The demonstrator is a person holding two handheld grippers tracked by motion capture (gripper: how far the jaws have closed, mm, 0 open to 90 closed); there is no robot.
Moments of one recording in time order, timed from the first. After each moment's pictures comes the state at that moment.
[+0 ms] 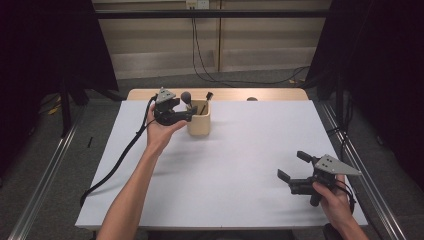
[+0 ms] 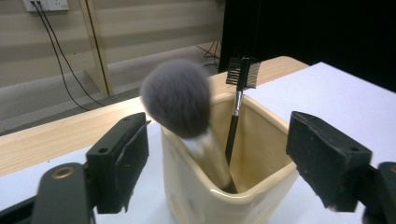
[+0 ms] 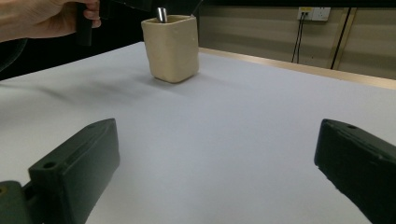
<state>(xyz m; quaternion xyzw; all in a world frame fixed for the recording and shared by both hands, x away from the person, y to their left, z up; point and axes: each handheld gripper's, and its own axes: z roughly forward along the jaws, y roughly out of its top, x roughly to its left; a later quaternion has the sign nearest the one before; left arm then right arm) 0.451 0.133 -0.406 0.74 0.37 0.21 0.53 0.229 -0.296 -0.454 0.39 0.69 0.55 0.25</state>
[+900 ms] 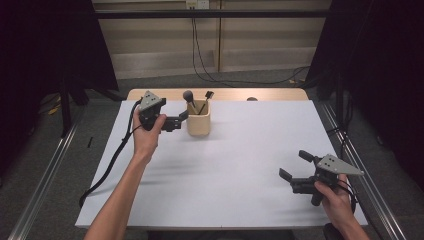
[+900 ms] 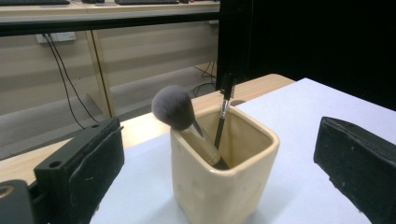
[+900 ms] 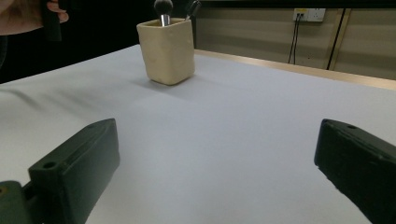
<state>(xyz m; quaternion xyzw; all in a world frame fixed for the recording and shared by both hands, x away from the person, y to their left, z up) 0.415 0.164 -0.387 0.73 0.34 0.22 0.56 0.228 -0.301 -0.453 0.40 0.69 0.56 0.25</state>
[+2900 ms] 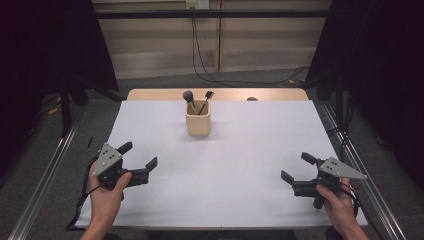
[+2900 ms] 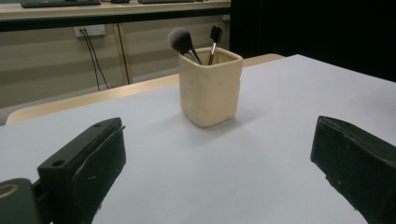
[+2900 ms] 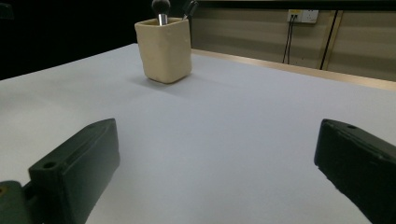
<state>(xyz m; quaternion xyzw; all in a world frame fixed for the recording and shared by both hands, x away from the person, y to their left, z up) 0.269 0.241 -0.408 0.72 0.35 0.27 0.54 0.220 -0.301 -0.452 0.40 0.68 0.55 0.26</state>
